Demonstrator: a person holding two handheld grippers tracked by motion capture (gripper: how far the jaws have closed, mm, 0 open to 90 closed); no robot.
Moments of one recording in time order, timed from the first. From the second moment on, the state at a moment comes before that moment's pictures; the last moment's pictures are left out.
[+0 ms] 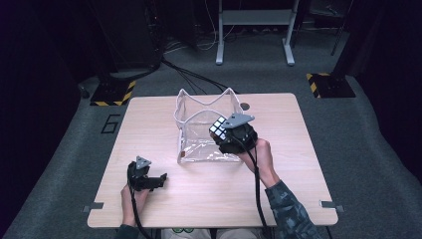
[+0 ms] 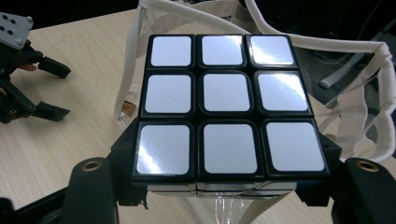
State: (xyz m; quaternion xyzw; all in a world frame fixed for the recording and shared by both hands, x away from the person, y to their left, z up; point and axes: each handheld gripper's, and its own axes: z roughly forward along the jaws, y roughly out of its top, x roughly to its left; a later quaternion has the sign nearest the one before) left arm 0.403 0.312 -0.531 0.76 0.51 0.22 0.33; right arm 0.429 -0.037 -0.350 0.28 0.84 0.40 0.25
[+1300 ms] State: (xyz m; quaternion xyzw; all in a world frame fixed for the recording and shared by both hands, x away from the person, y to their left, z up) left arm 0.403 0.313 -0.530 0.77 0.51 0.21 0.33; right arm 0.472 -0.032 -0.314 0.29 0.84 0.38 0.27
